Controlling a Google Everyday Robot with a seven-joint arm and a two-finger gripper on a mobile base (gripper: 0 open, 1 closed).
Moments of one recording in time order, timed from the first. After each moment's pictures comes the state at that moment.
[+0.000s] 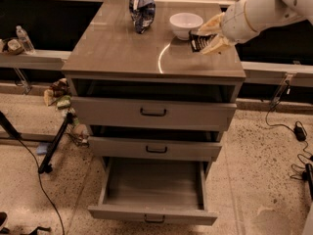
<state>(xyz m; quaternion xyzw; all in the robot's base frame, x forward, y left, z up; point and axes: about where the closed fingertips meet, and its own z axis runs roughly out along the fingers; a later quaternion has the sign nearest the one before) 0.706 -0.154 0.919 -0.74 0.53 -0.03 0.41</state>
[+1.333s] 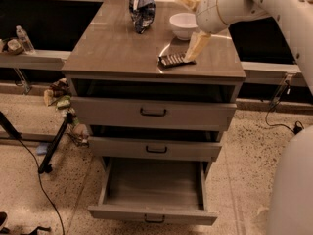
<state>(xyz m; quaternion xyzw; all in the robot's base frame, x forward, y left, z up) 0.751 -0.084 0.933 -0.74 0.48 -0.02 0.46</state>
